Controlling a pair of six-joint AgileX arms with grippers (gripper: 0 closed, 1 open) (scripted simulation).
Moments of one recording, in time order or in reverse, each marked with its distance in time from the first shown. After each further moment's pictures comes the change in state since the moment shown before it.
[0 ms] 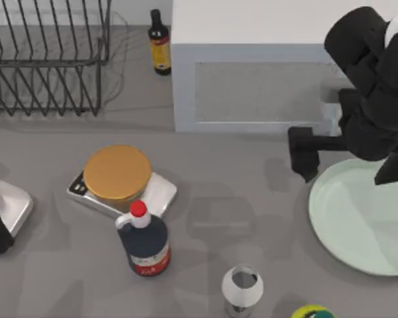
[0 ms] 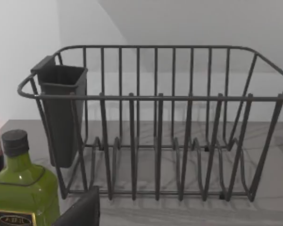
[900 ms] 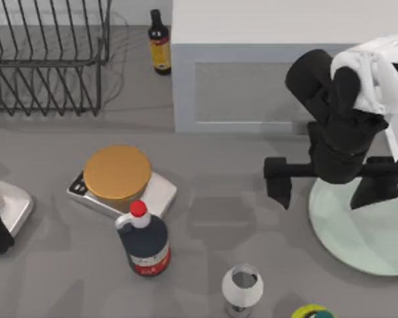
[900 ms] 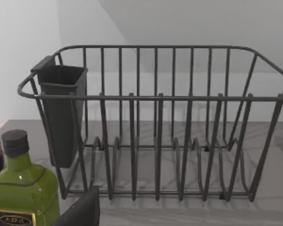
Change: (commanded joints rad) left arm 0.000 0.000 0.000 0.000 0.000 0.000; right arm 0.040 0.206 0.003 0.077 -0.001 0.037
